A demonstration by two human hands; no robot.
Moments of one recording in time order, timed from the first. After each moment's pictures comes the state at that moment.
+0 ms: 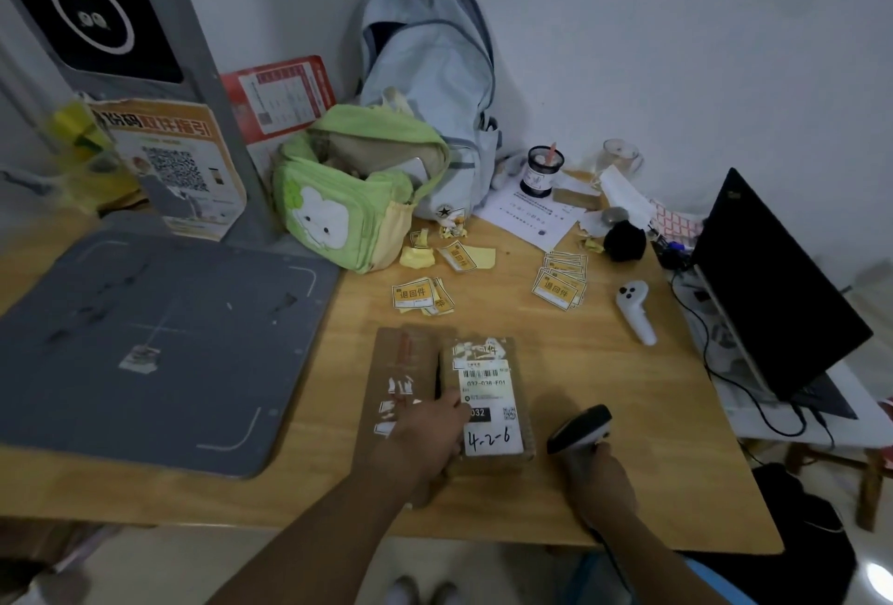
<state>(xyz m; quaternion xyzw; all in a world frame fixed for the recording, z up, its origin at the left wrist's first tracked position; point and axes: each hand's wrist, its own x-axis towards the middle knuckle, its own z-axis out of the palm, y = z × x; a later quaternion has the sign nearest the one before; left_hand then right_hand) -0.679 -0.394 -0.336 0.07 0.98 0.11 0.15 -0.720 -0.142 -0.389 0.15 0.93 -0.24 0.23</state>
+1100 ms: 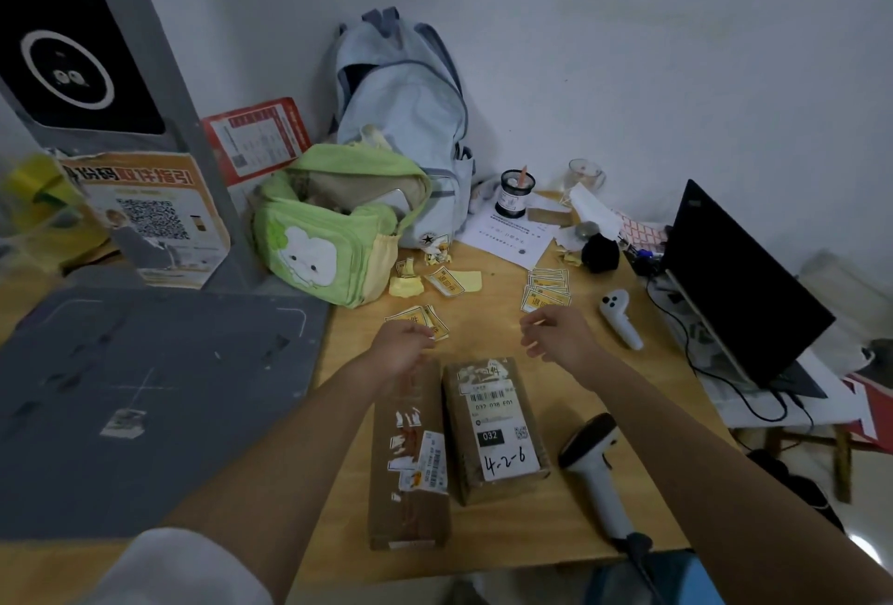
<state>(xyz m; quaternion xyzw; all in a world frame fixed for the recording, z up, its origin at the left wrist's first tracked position) -0.756 -0.473 -0.253 -0.27 0.69 0.66 0.12 -0.812 -0.254 -0.223 0.03 0.85 -0.49 0.18</state>
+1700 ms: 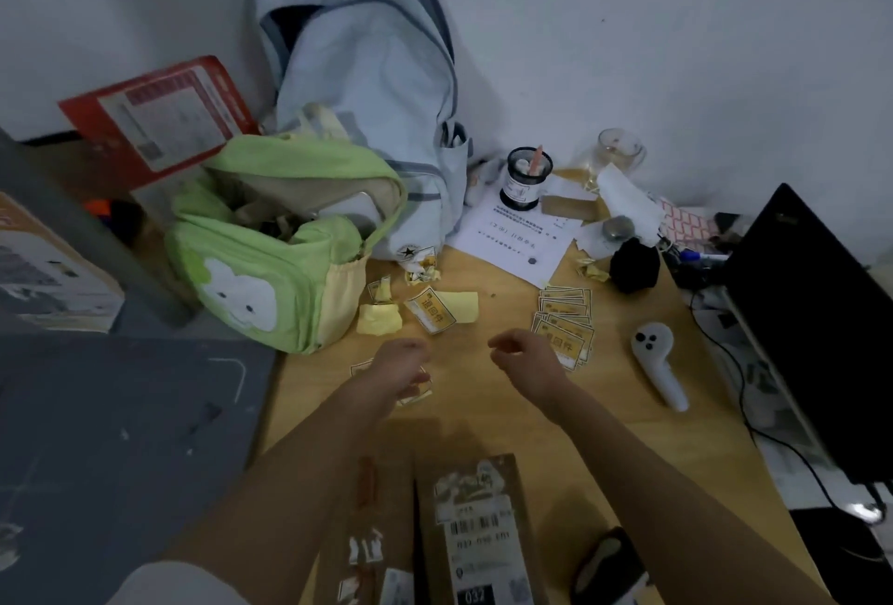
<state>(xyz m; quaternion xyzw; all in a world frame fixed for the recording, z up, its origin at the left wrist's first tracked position) -0.920 -0.468 -0.323 -0.37 0.64 0.64 0.20 -0.959 -0.287 -0.322 0.03 0.86 -0.46 0.23</state>
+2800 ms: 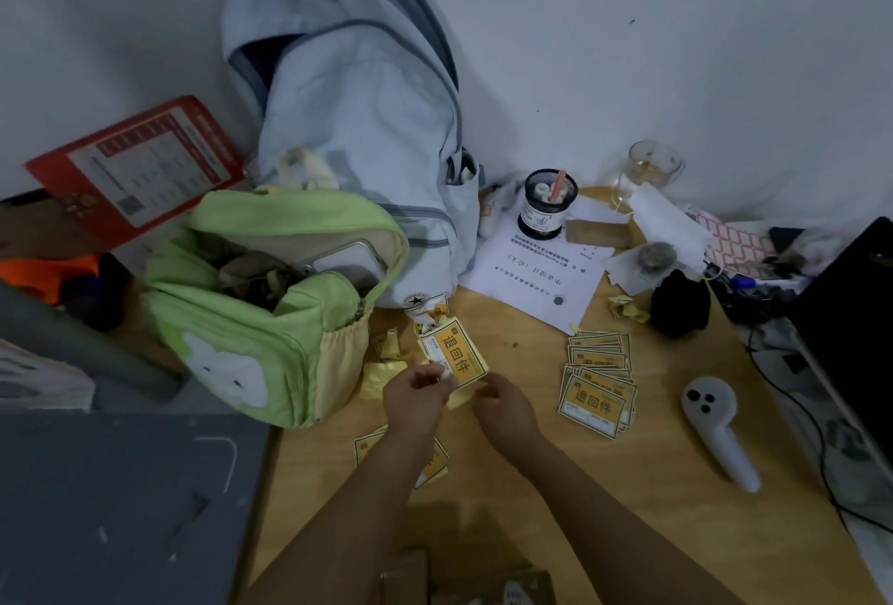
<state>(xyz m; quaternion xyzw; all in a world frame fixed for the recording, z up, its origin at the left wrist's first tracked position) -0.987 -0.455 -0.356 -0.44 0.55 0.70 -0.03 -1.010 -0.342 -0.389 0.05 0.85 -0.46 0.27</state>
